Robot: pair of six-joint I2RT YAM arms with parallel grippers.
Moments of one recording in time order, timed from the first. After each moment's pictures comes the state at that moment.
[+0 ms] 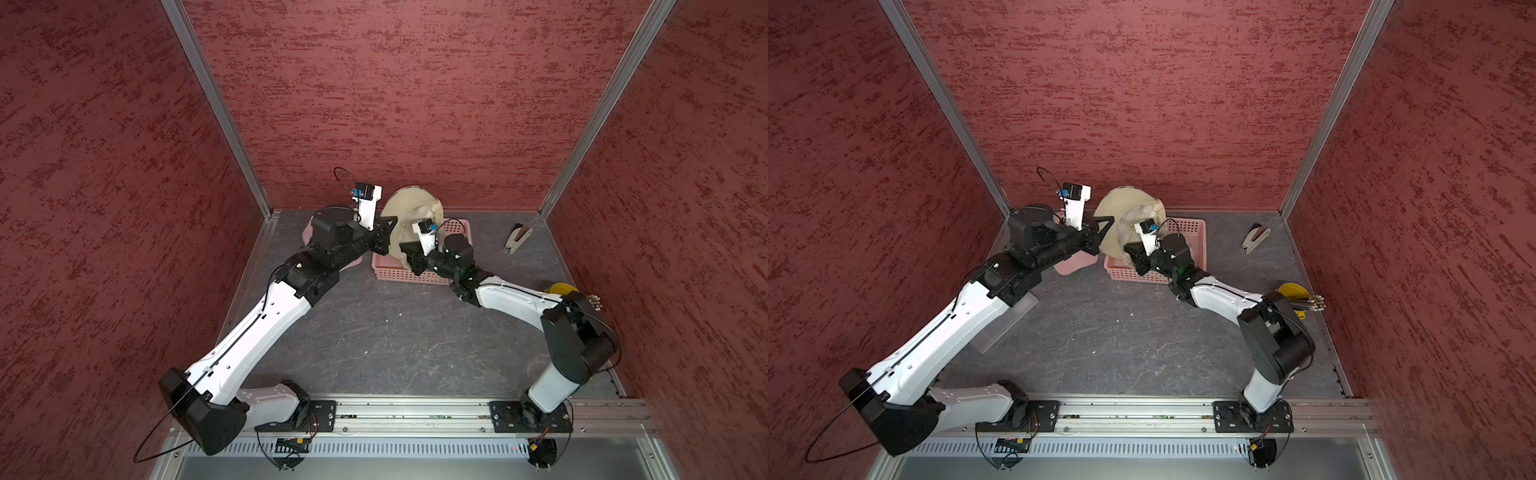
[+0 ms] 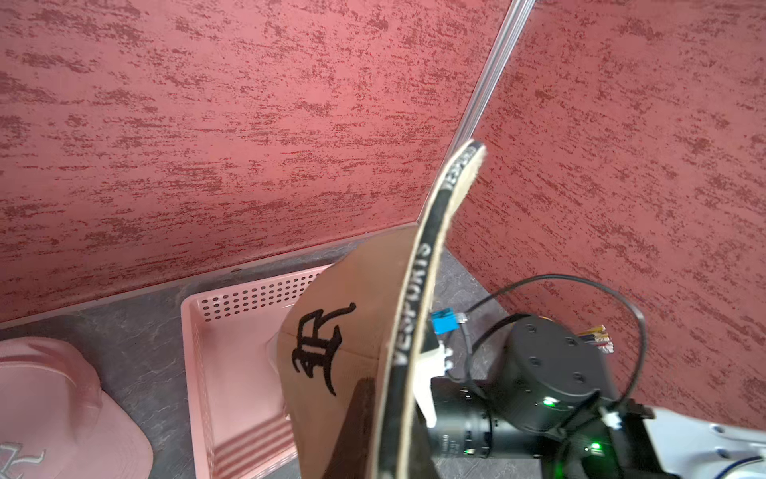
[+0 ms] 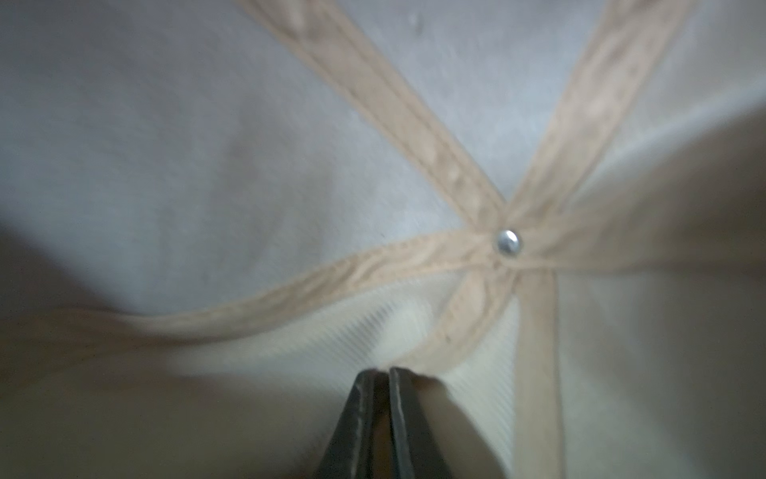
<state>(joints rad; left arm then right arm) -0.58 1.25 1.36 -0.31 0.09 -0.29 0.59 1.74 1.08 0.48 -0.36 0.21</state>
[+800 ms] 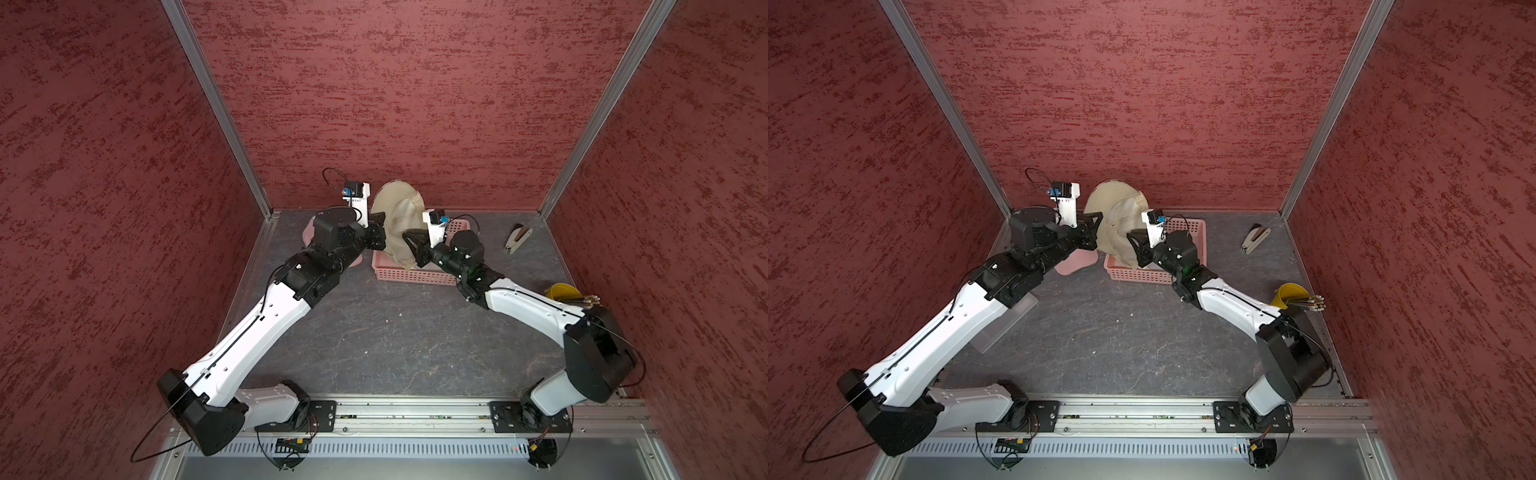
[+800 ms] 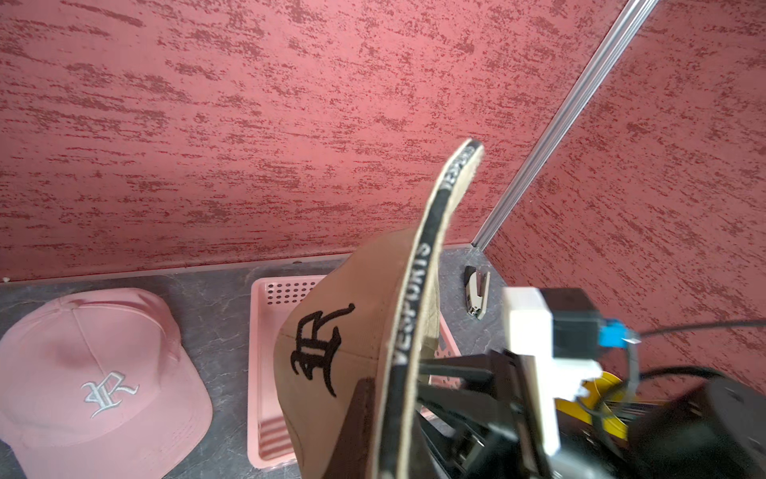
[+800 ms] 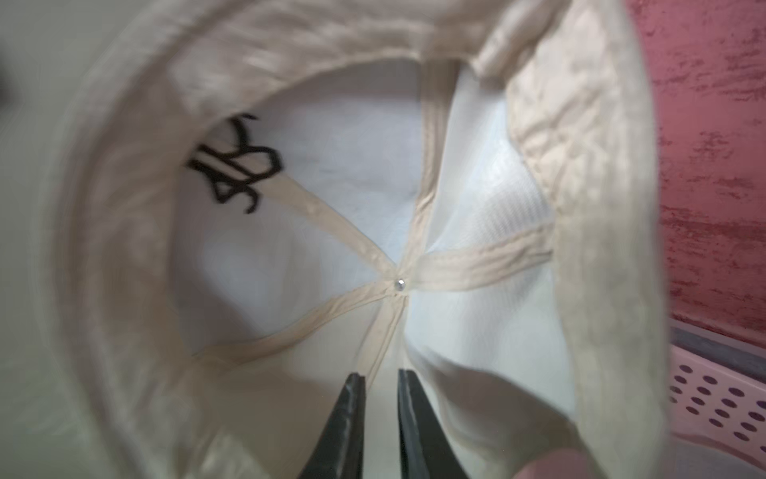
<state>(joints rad) -0.62 1.24 1.38 -0.37 -0.14 -0.35 0.58 1.62 1.07 0.48 -0.22 0.28</state>
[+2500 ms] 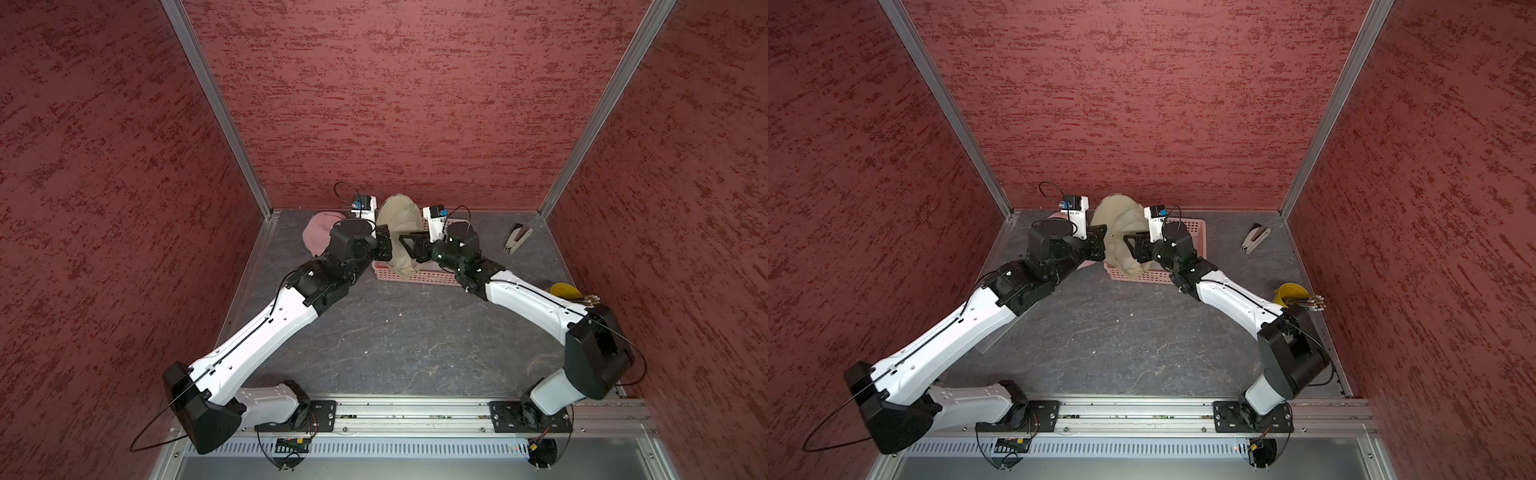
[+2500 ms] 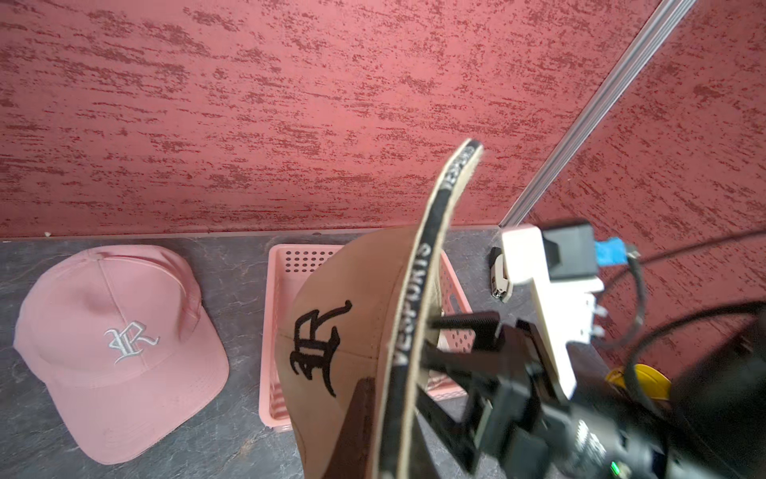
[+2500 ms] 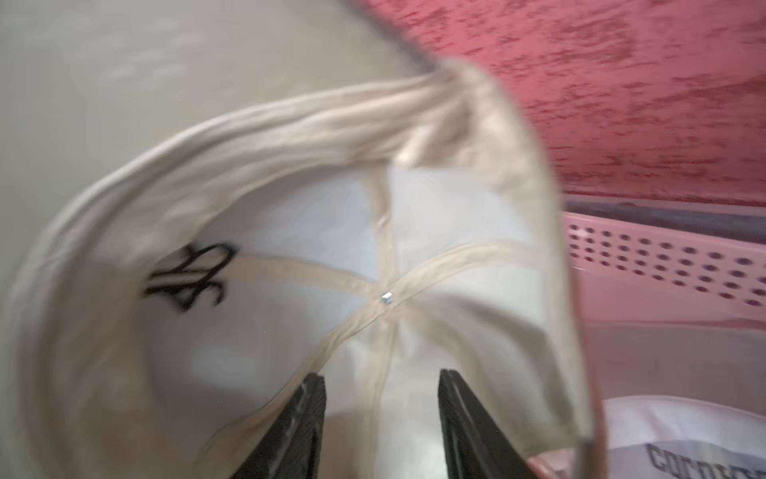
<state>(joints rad) -0.69 1.25 1.32 -0.38 -0.30 -0.39 0.60 1.56 1.12 0.24 -0.26 0.43</state>
